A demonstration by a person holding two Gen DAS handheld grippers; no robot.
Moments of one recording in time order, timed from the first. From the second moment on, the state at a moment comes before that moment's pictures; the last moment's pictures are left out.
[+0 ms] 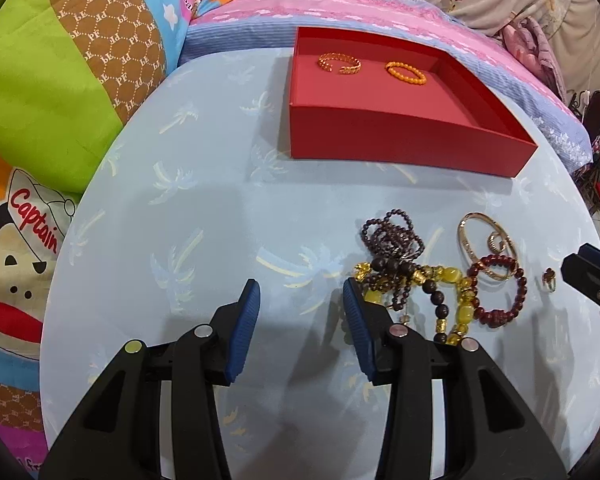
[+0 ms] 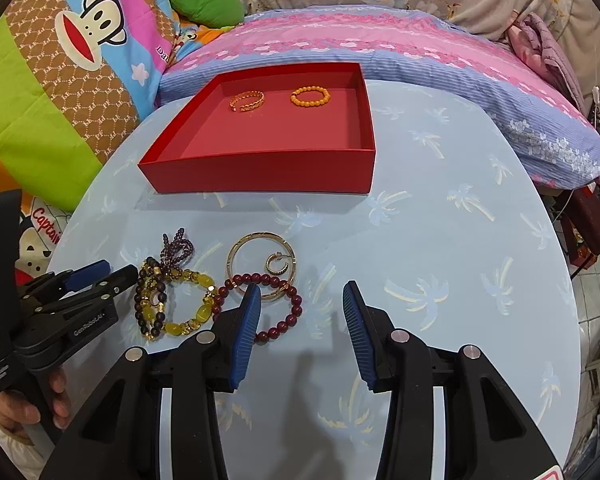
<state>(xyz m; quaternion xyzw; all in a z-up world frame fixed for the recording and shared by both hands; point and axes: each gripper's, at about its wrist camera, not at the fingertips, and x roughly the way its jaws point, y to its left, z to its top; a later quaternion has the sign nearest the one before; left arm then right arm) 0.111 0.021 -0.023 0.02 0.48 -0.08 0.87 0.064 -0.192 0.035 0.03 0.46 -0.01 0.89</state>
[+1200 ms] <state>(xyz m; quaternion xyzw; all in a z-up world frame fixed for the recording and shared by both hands) 0.123 0.011 -0.025 0.00 0.49 -0.11 0.86 0.105 -0.168 0.009 0.02 0.47 0.03 0.88</state>
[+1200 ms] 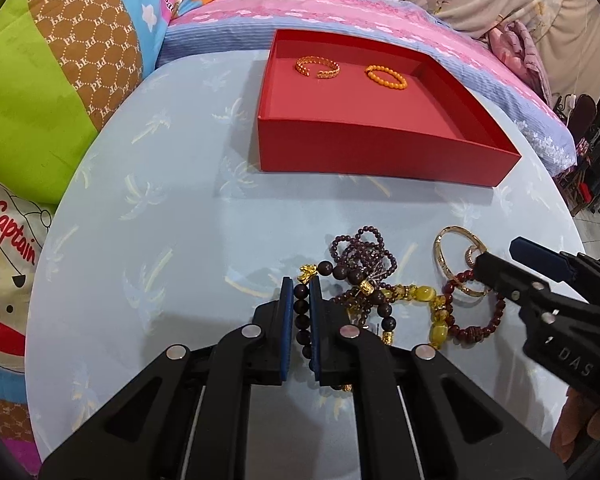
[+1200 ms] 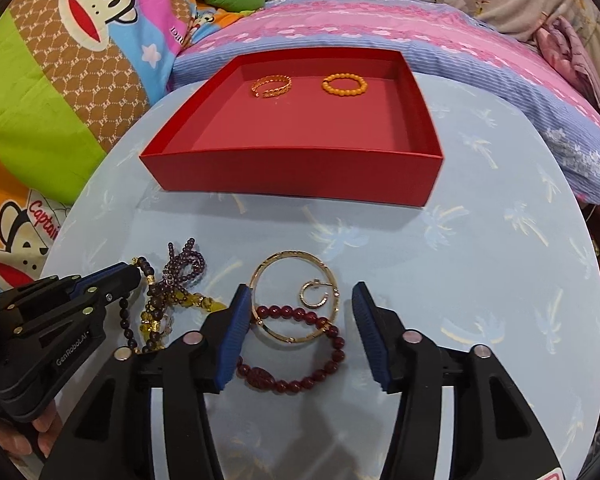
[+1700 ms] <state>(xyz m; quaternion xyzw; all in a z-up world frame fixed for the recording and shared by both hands) 0.126 0.017 -0.031 -0.01 0.50 -0.11 0.86 0.115 -0.155 -0.013 0.00 0.49 0.02 0.87</state>
